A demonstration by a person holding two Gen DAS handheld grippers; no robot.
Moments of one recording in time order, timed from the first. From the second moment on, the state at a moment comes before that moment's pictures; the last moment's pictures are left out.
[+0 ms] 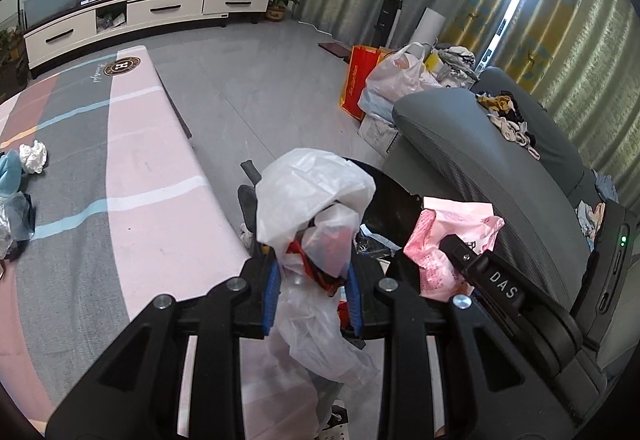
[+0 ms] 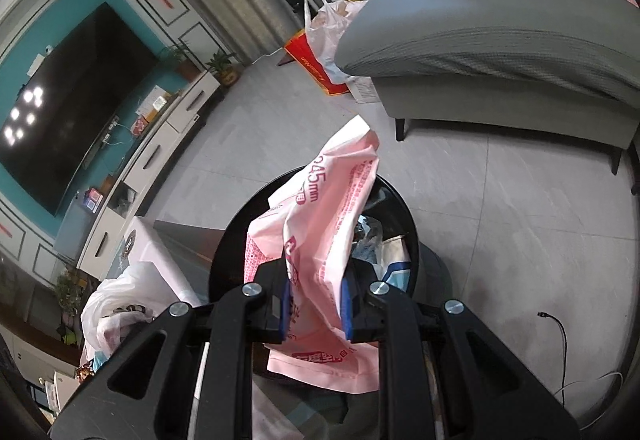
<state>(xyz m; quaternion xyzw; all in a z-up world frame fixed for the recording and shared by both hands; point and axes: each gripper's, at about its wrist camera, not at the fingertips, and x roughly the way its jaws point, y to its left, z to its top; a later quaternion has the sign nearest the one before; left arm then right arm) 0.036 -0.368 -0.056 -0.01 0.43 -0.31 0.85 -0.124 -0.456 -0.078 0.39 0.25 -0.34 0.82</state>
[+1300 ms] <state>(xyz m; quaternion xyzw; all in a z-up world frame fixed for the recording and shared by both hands) 0.045 -0.410 -0.086 0.00 0.47 -0.33 0.82 -0.116 -0.462 -0.085 0.39 0.27 -0.34 0.81</state>
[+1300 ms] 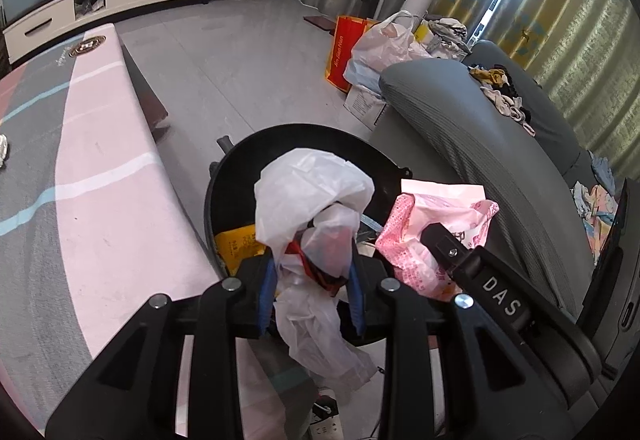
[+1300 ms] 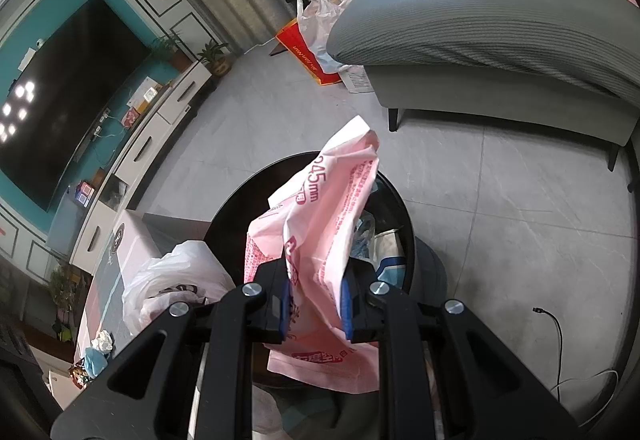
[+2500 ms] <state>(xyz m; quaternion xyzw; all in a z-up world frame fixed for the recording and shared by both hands) 0.088 -0.039 -0.035 -0.11 0.37 -0.03 0.92 -0.026 -0.308 -0.025 0.18 0.29 -0.21 0.92</state>
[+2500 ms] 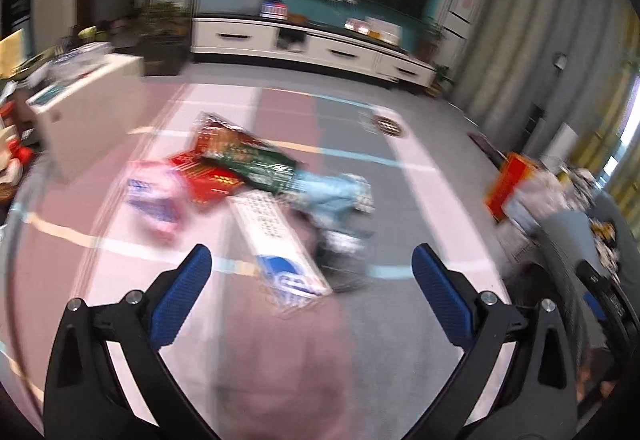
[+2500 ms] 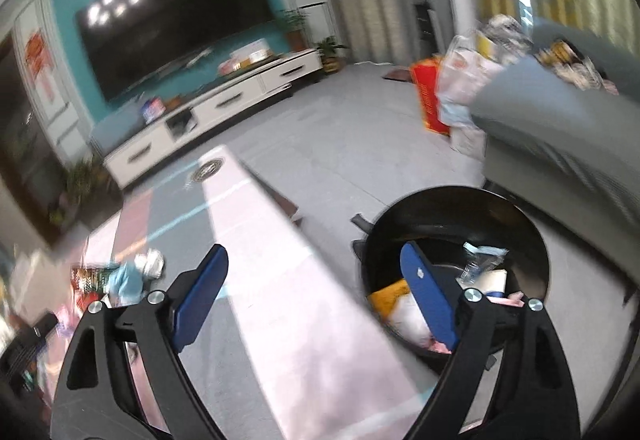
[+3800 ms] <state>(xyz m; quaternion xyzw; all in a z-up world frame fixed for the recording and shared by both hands) 0.174 0.100 -0.115 -0.22 0.41 0.04 0.89 0.147 -0.113 -0.110 0.06 0.46 0.02 0.88</state>
